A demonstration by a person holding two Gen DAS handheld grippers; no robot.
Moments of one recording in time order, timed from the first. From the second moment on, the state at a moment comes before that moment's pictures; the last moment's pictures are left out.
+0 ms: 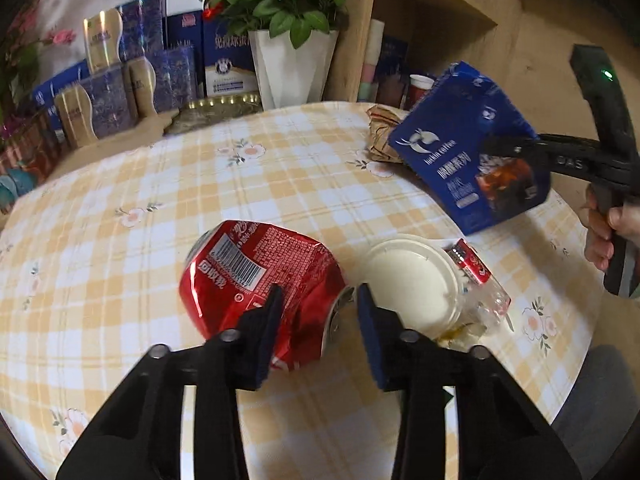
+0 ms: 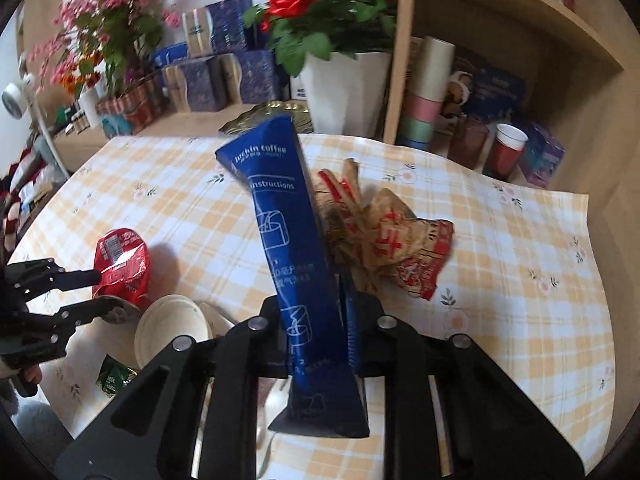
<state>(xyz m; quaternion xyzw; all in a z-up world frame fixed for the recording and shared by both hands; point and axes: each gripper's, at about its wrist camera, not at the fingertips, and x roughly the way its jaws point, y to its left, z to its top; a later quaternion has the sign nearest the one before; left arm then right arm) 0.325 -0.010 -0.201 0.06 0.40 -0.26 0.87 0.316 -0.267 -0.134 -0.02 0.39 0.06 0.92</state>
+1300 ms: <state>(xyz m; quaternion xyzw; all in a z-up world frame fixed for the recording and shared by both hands) 0.205 0.013 -0.107 0.01 0.30 -0.25 0.92 0.139 -0.342 -0.092 0.17 0.26 0.05 0.95</state>
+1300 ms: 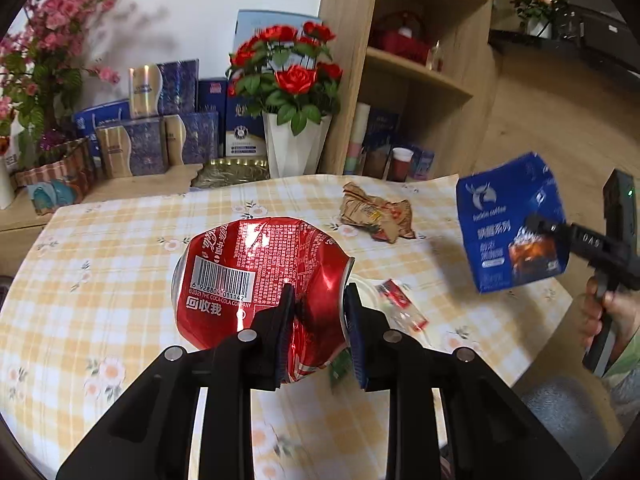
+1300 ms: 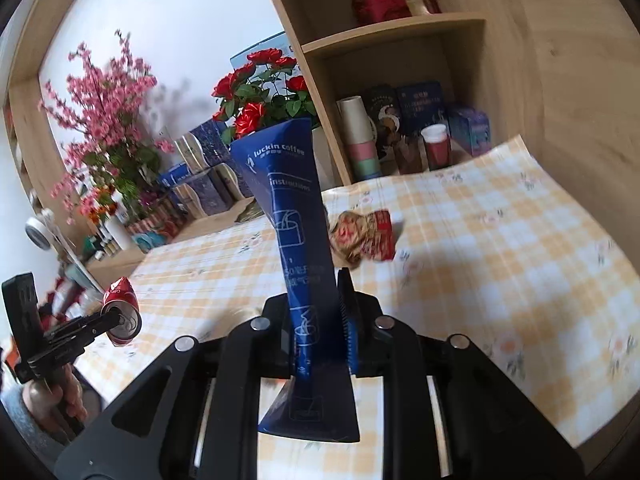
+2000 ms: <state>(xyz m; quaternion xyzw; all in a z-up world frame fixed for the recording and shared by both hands) 0.026 0.035 -0.104 -0.03 0.29 -0.26 0.92 0.001 -0.244 -0.146 0.14 0.33 0.20 0.91</state>
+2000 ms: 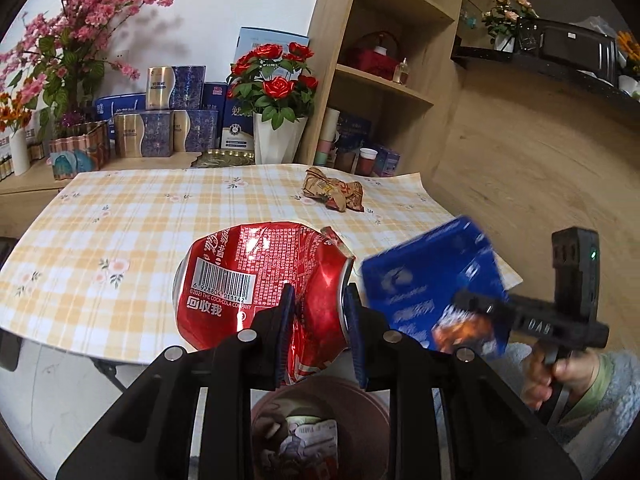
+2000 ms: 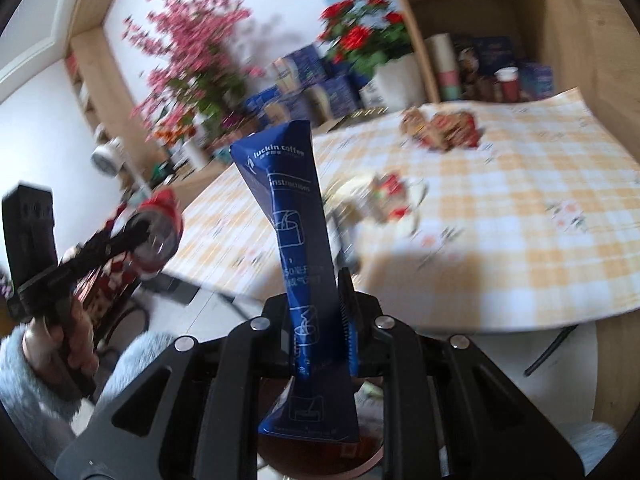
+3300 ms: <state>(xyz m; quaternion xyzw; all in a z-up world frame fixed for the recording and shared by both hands) 0.005 0.043 -0.187 -0.07 0.36 -0.26 0.90 0.021 -0.198 -0.320 0.13 0.56 0.14 0.81</state>
